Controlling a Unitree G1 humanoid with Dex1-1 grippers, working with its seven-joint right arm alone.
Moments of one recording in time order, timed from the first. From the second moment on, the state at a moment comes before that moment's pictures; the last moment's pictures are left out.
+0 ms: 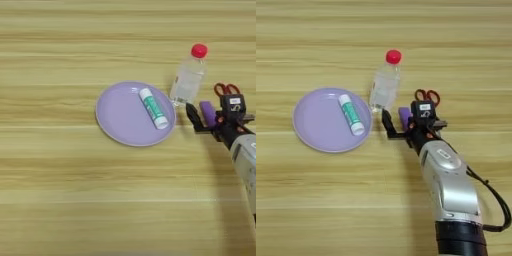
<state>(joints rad) -0.09 -0.28 -0.18 -0.03 0.18 0.38 0.25</state>
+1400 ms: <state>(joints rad) -0.32 -0.27 -0.11 0.16 0.14 0.37 0.27</state>
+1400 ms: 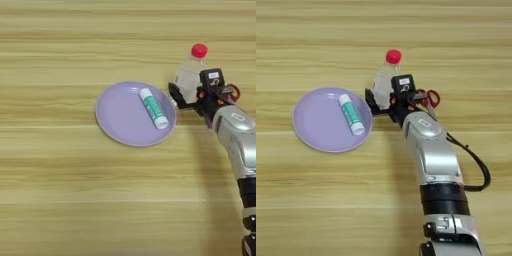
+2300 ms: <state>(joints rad) -0.47 -0.27 -0.12 0.41 0.10 0.27 0.27</state>
